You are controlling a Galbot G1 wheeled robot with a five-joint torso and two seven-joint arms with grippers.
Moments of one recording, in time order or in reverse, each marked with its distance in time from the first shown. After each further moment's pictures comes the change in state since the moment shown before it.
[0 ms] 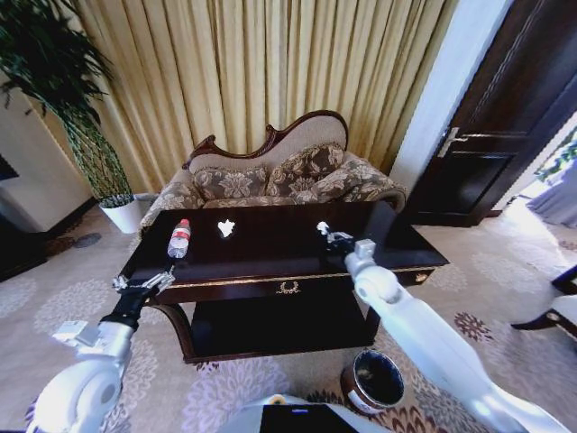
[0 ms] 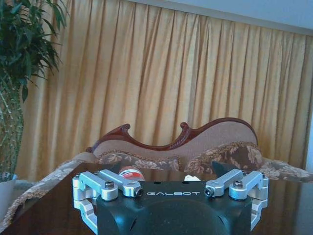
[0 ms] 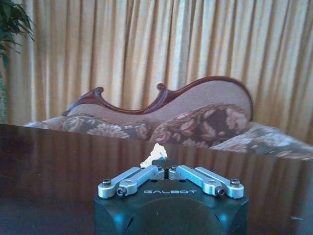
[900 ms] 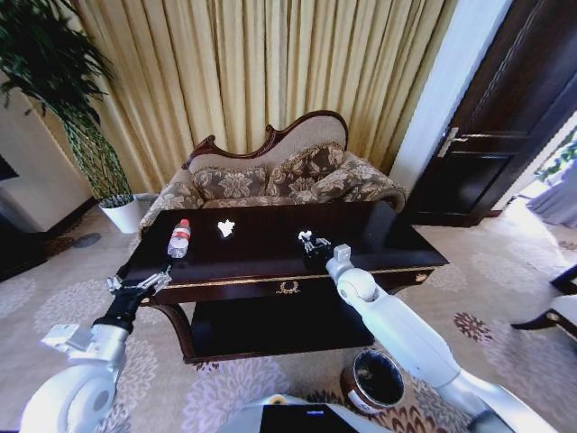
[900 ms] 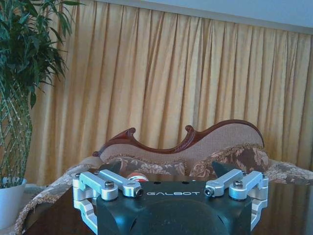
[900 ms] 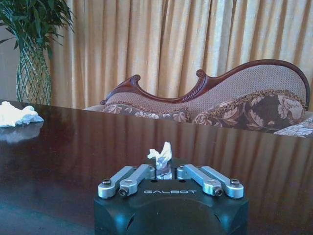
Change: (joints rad) left arm 0.048 -0.015 -0.052 -0.051 -0.002 0.007 -0.011; right arm 0.179 0.139 -0.216 -0.214 -0.045 0.039 -0.101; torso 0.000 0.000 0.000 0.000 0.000
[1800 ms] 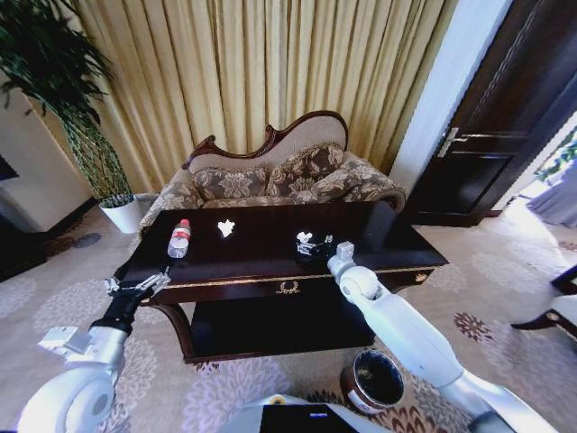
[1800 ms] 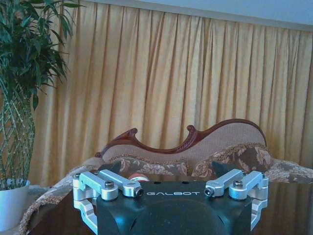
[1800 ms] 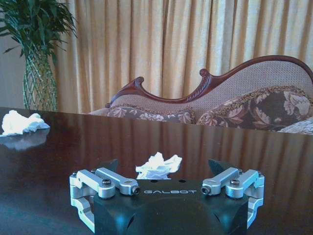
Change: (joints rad) left arm 0.014 -0.008 -0.006 -0.022 0.013 0.007 -0.010; right arm -0.012 0.000 0.028 0.011 0.034 -0.006 -0.029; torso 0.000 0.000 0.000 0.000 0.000
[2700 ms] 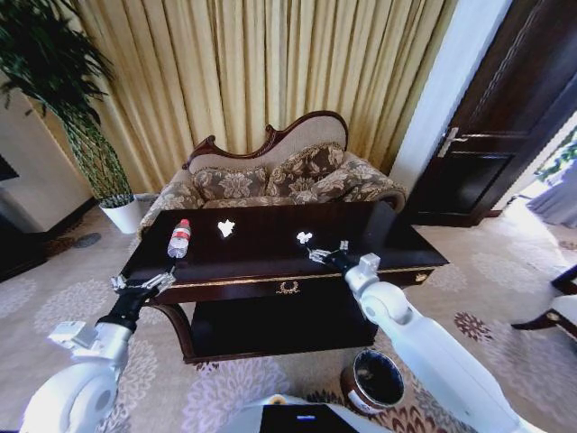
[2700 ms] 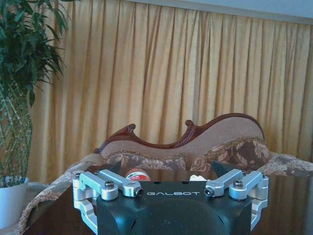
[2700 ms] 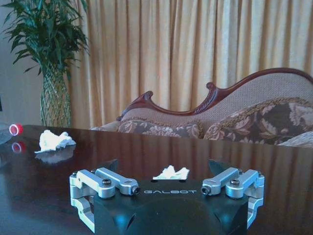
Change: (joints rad) left arm -0.003 0.020 0.012 0.011 0.005 0.013 -0.008; right arm -0.151 -0.081 0.100 0.210 0.043 0.000 -0.013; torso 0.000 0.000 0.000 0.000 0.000
